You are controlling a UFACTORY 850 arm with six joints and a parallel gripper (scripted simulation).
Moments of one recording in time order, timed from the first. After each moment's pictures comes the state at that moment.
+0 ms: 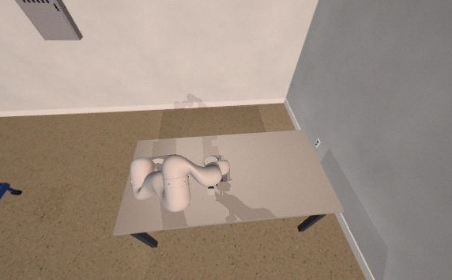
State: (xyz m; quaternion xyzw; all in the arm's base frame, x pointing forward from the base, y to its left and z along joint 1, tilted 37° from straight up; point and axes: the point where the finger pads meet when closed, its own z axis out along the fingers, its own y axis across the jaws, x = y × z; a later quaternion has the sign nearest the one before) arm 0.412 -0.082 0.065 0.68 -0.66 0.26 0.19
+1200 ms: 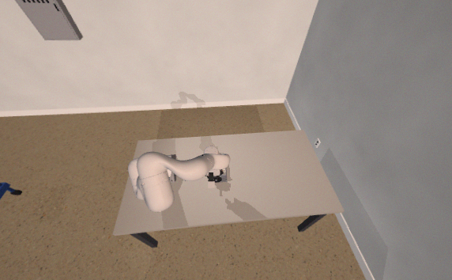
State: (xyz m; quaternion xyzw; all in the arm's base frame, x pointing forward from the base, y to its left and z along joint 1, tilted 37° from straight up) arm 0.407 -0.020 0.142 0.68 -0.66 0.26 0.19
